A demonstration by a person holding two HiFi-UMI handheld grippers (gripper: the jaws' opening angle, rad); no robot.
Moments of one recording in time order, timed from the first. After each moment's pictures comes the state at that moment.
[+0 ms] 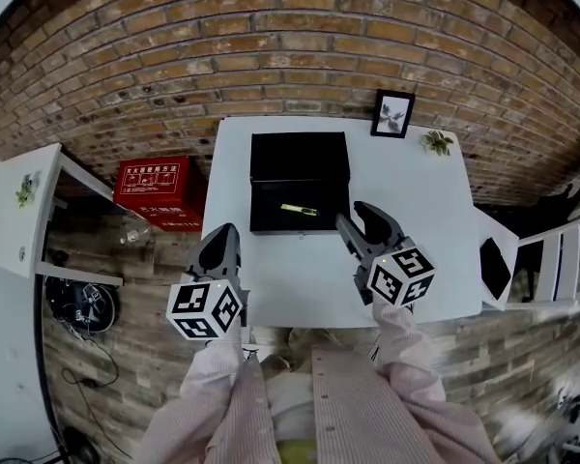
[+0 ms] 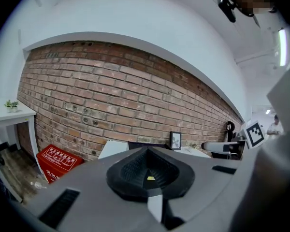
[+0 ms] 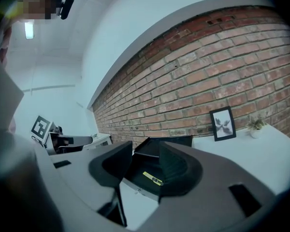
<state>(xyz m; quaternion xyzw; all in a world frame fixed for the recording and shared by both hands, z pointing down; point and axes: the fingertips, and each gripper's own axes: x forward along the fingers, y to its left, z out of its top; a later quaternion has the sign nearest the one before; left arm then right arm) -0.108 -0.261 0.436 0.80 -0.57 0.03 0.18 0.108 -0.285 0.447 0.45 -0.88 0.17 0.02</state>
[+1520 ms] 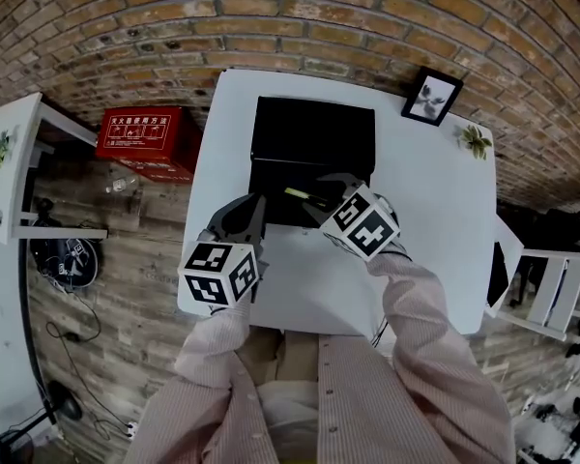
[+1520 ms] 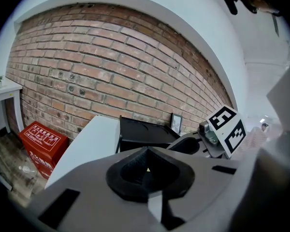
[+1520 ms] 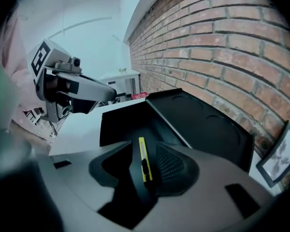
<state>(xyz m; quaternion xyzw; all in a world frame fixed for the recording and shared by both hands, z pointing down) -0.064 -0.331 0.528 0.81 -0.52 0.09 0.28 0.013 -0.345 0.588 0.18 -0.89 0.10 0.40</state>
